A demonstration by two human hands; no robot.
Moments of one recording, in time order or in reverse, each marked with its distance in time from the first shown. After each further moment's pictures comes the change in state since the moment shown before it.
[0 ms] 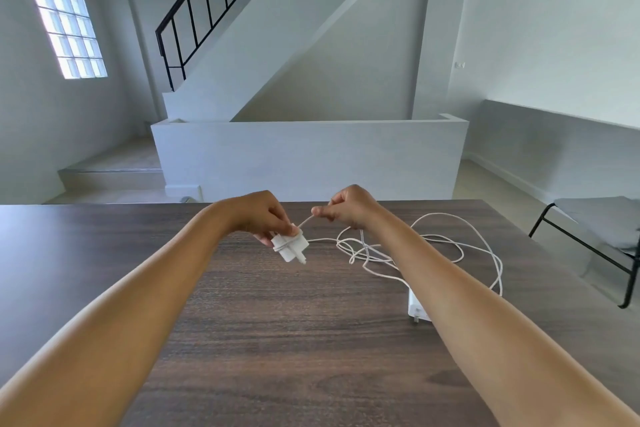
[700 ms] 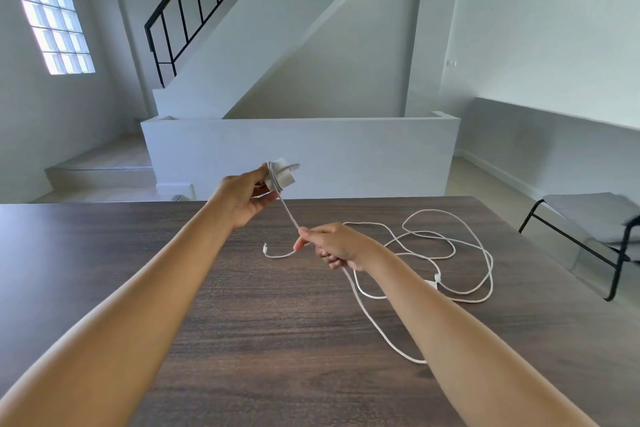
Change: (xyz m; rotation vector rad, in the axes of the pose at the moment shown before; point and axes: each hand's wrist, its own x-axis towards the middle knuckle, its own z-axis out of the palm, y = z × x) left_hand 0.015 0.012 0.003 -1.266 0.497 -0.033; right_hand -0.020 0.031 0.039 0.326 -0.389 0.063
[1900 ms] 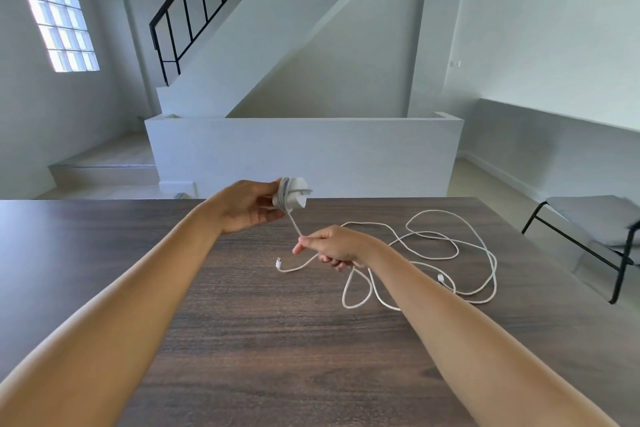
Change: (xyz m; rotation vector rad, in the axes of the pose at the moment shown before) left_hand -0.010 0.001 -0.021 0.252 -0.340 -0.126; right_hand 0.005 -0.001 0.003 -0.231 -0.049 0.024
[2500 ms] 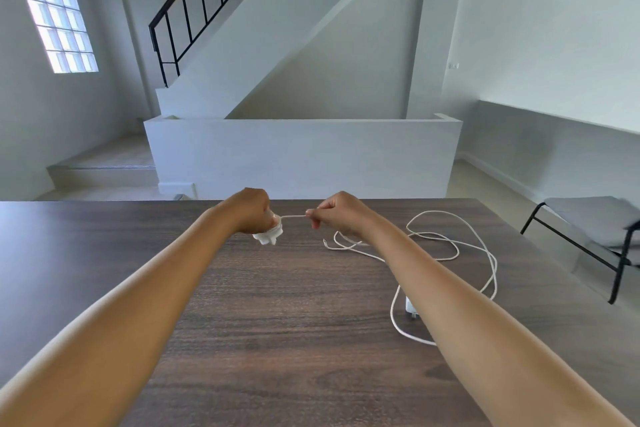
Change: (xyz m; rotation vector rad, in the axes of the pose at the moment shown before) left_hand 0.010 -0.004 -0.006 1.564 0.192 0.056; right_hand -0.005 -0.036 -0.024 -0.097 0.359 -0.085
